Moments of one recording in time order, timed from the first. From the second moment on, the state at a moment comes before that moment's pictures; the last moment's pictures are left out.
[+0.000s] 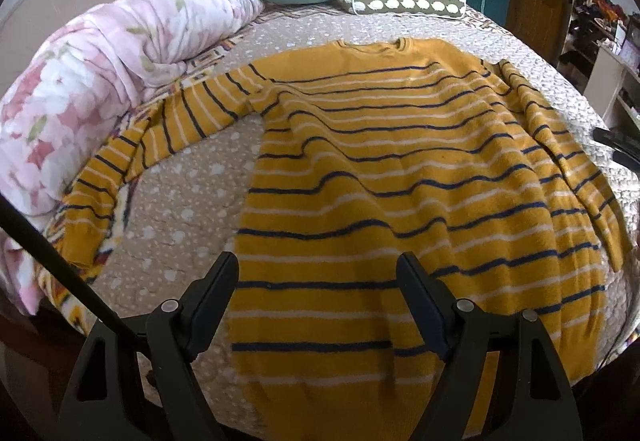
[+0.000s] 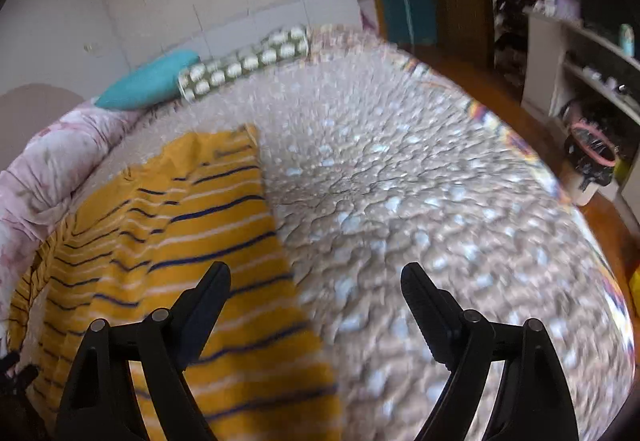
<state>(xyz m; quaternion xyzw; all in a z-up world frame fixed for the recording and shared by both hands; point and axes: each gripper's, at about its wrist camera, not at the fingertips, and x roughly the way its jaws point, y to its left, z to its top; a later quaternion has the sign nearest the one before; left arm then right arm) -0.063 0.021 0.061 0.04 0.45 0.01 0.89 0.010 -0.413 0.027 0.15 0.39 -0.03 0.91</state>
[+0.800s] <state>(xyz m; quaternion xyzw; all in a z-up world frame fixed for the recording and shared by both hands) -0.059 0.057 0.067 0.02 0.45 0.04 0.89 0.133 -0.453 0.046 0.09 0.46 -0.14 0.87</state>
